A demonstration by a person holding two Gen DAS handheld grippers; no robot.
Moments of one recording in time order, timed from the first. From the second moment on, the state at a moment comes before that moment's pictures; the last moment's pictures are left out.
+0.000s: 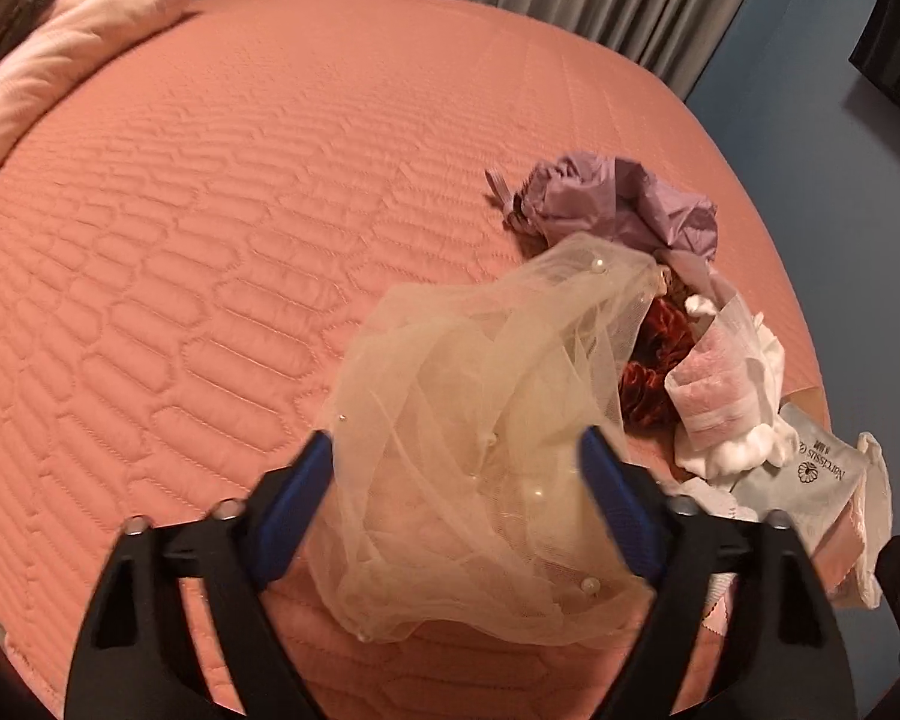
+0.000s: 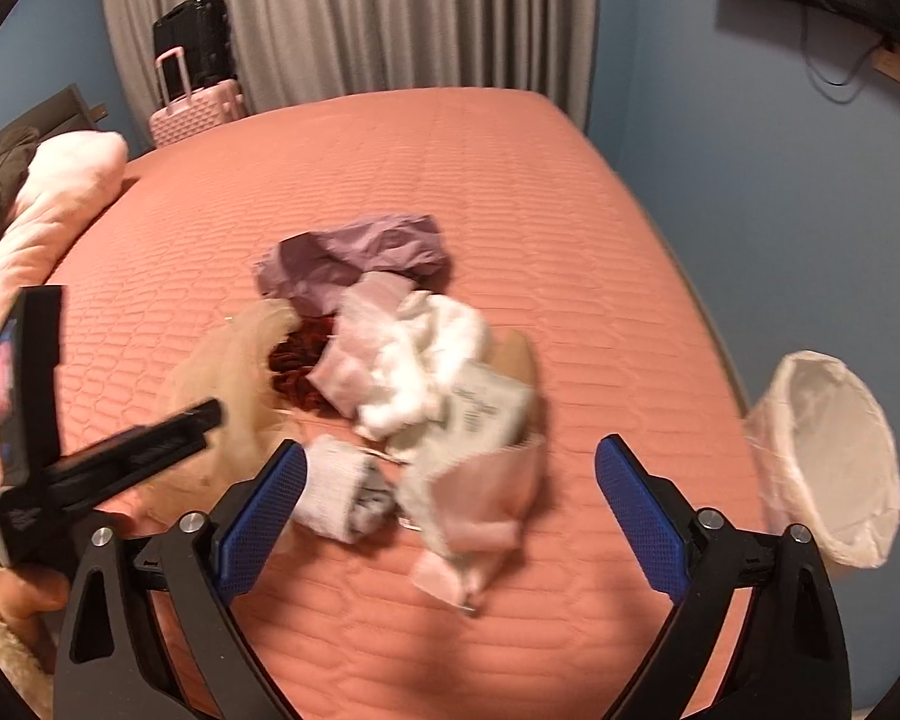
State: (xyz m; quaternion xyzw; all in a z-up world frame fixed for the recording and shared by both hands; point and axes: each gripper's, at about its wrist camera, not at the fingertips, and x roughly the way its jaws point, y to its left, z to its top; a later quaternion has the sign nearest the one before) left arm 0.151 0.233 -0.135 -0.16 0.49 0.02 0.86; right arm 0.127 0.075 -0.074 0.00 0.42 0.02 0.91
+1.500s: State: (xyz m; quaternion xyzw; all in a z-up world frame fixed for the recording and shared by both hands) left arm 0.084 0.082 0.100 -0.06 0.27 -0.15 0.95; right arm 0.086 -0.045 0.063 0.11 0.29 0.02 0.95
